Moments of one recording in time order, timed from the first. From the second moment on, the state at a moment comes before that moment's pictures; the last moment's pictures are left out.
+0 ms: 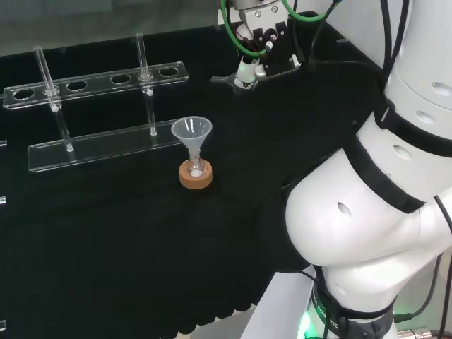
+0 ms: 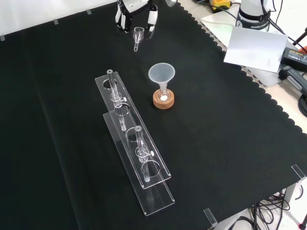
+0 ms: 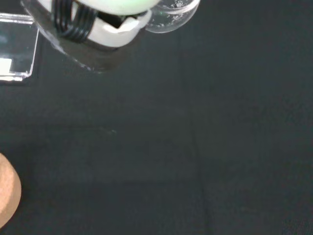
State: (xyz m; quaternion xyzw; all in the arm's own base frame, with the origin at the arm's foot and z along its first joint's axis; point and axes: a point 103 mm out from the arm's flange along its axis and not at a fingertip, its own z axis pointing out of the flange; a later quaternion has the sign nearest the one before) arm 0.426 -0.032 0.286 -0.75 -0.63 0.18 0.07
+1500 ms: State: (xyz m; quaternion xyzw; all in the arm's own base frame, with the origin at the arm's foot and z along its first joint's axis) arm 0.531 -0.092 0.188 -0.72 -0.66 0.18 0.11
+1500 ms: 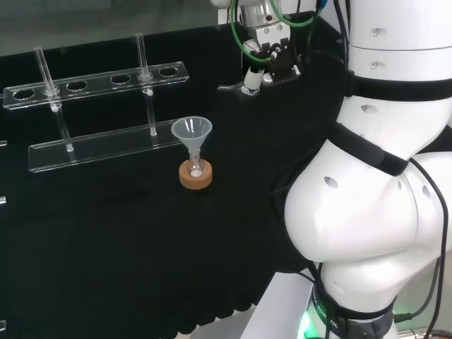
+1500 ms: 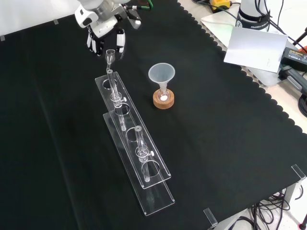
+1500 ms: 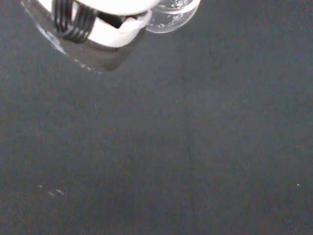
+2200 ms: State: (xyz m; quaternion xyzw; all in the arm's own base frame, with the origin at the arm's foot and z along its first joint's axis) arm 0.554 -0.076 0.145 -0.70 -0.68 0.21 0.11
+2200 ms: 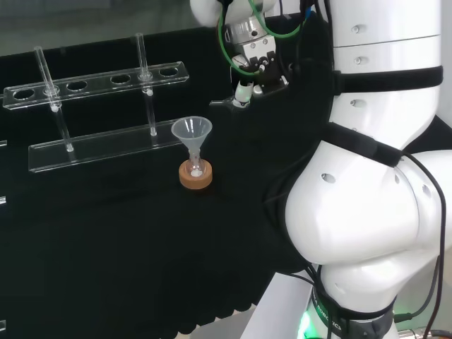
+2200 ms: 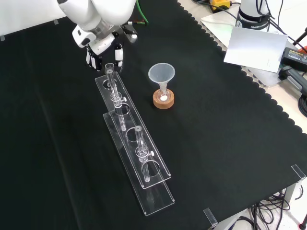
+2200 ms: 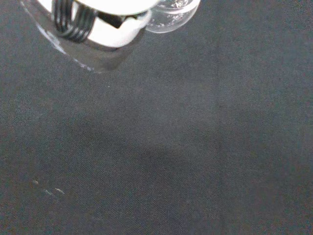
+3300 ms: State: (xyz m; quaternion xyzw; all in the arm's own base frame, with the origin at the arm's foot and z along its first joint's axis) arm 0.565 -0.065 0.098 -0.67 -0.69 0.25 0.11
